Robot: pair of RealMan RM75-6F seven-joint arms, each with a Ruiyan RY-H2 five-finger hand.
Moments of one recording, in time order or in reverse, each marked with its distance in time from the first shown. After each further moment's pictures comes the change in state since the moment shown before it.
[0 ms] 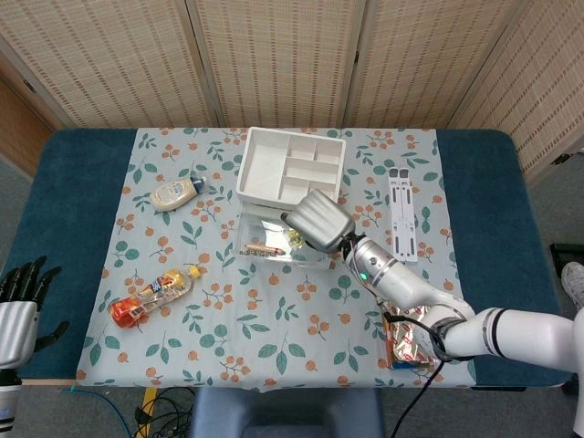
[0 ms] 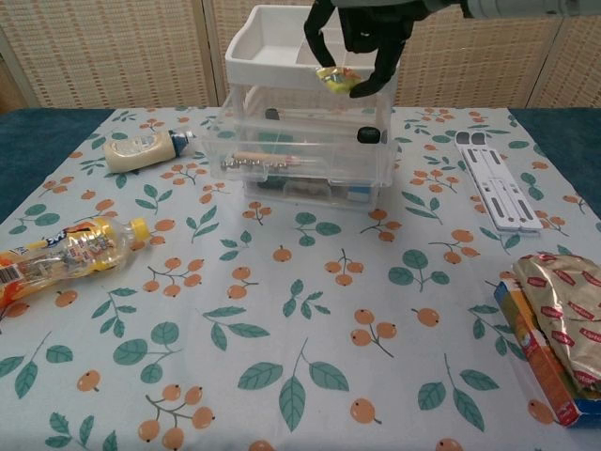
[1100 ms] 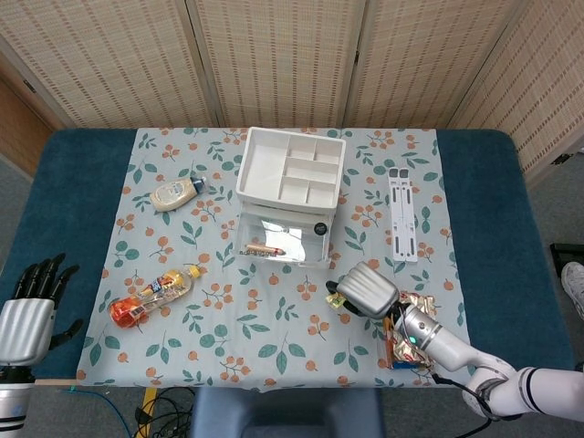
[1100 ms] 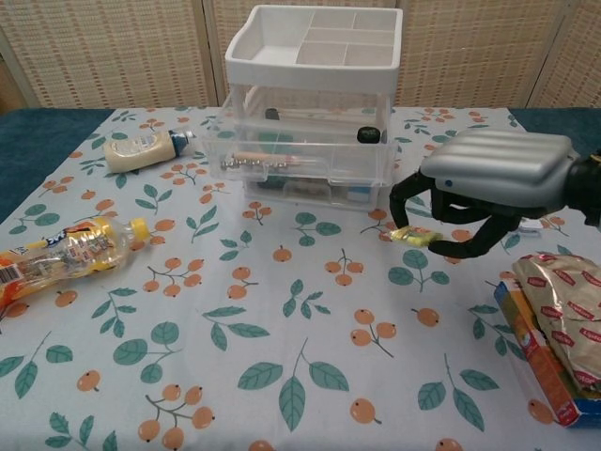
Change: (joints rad) left arm -0.020 0.004 0.009 -0.049 0.033 -0.008 0.047; right arm -0.383 -0.174 -0.162 0.134 -0.438 0.122 0.221
